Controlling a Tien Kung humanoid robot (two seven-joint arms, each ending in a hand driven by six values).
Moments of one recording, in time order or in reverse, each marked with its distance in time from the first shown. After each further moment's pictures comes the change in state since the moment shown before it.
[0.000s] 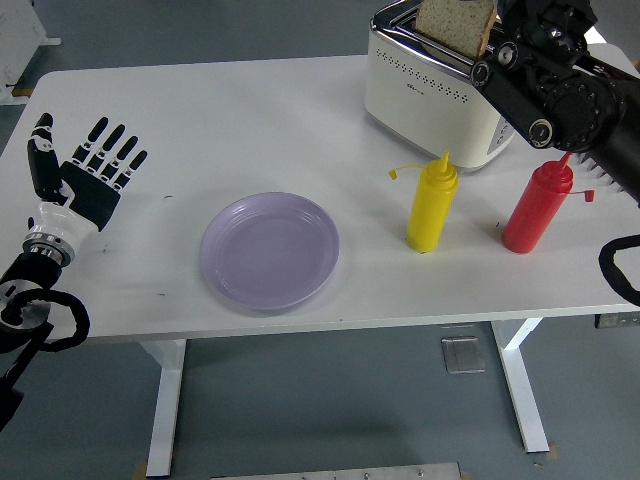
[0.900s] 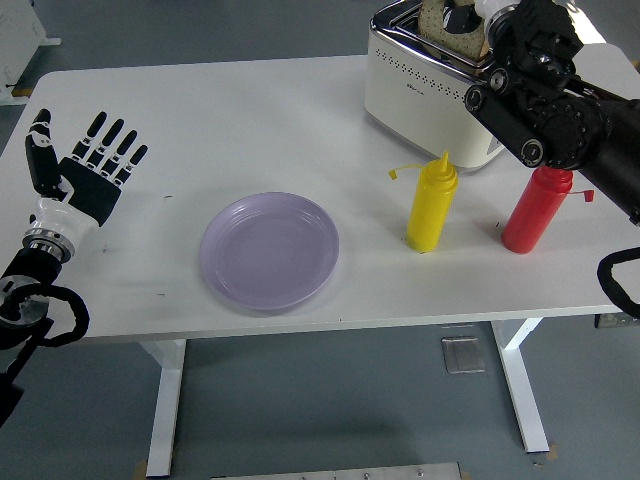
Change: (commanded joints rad) left arm -0.007 -0.003 -0.010 -0.005 -0.033 0.000 0.006; right arm -0.030 0.013 -0.066 -0.035 0.046 0.017 0.026
